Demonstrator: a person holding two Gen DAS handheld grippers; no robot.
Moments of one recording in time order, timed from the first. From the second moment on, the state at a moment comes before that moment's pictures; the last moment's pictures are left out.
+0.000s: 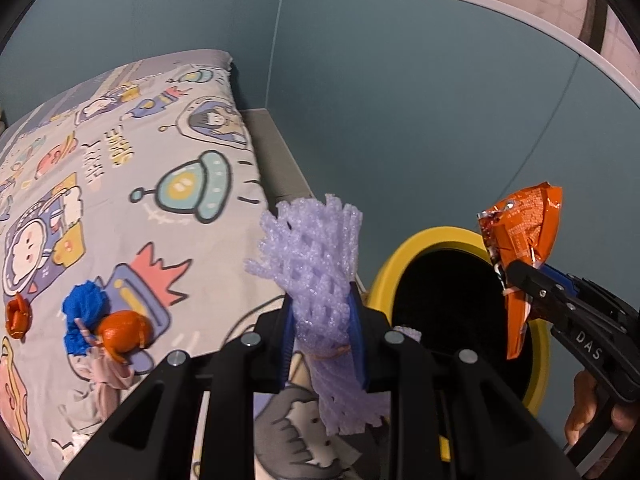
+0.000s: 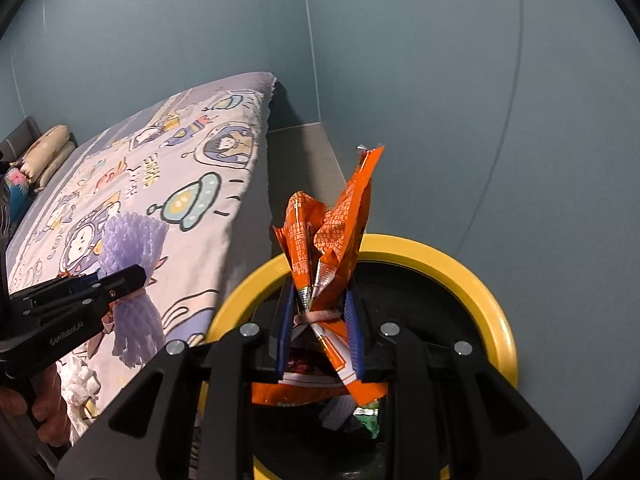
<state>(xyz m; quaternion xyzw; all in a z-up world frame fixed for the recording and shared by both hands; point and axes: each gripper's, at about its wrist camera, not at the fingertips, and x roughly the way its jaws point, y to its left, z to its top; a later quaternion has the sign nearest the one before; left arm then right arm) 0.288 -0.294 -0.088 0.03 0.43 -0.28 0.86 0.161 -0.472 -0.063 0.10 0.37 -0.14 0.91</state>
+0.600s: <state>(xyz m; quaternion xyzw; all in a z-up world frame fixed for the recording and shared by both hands) 0.269 -0.354 -0.105 0.06 0.44 -0.32 0.84 0.144 -0.511 -0.089 0.13 0.38 -0.17 0.90</state>
